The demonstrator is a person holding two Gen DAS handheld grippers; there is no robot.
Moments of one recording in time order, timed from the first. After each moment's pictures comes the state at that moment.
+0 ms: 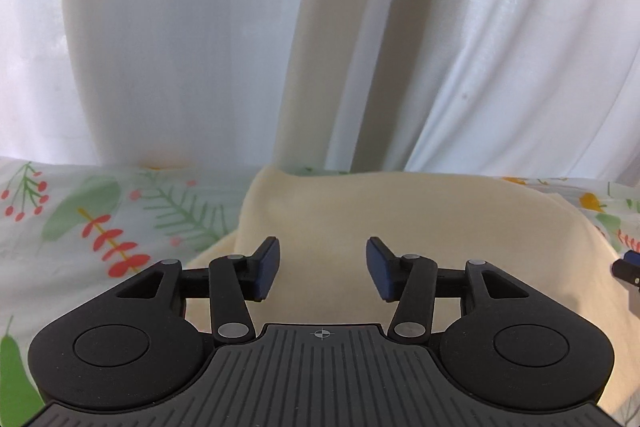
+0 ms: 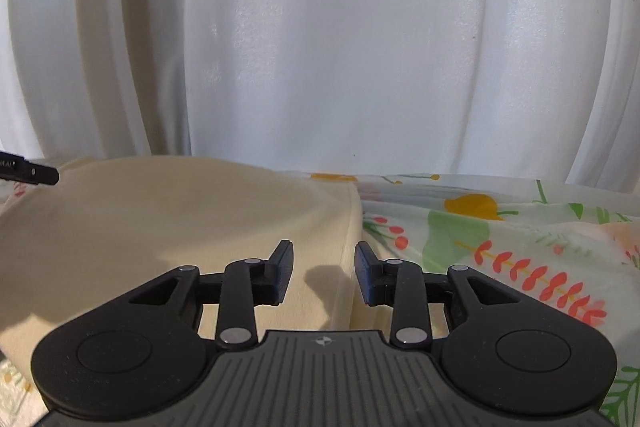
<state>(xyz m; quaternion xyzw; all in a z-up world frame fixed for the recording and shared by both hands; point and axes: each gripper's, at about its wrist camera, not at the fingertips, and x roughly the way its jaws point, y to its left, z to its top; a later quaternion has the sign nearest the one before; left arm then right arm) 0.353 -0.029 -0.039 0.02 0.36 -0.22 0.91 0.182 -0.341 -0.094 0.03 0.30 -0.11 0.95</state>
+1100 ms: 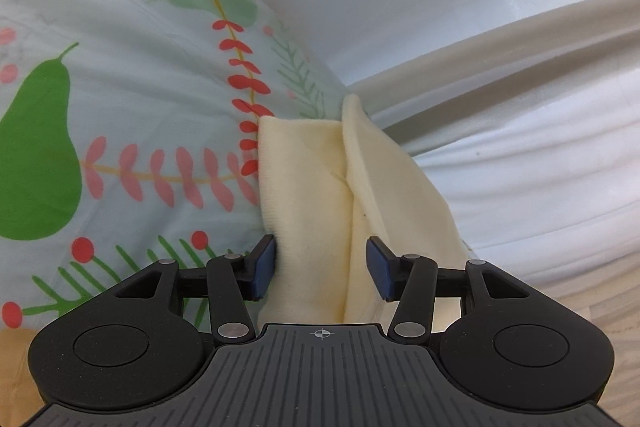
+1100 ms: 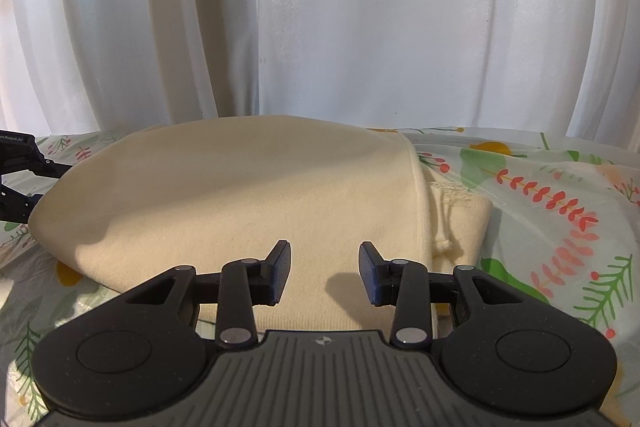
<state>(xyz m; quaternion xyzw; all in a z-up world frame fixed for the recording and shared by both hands) 0.339 0.122 -0.080 -0.33 0.48 -0.23 0.78 0.119 -0.270 -0.071 0.06 0.33 -0.09 0.94</state>
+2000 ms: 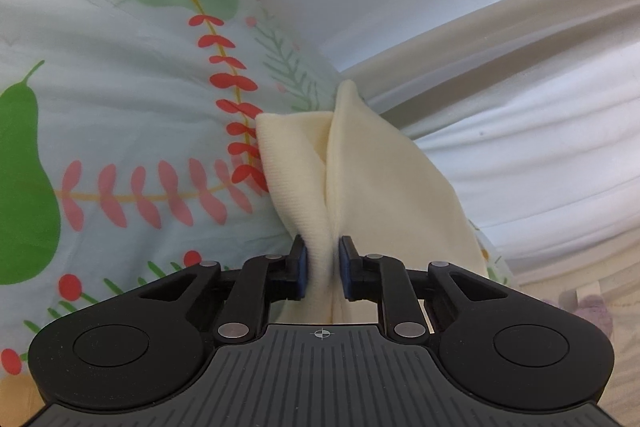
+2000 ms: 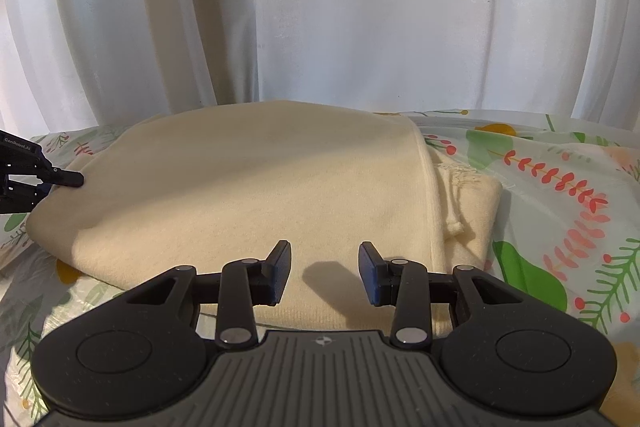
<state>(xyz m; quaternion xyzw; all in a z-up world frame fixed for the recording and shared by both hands) 0.350 0.114 -0.076 -0.29 0.49 -0.26 0.78 0.124 -0.270 -0.082 0.08 0.34 -0.09 0.93</state>
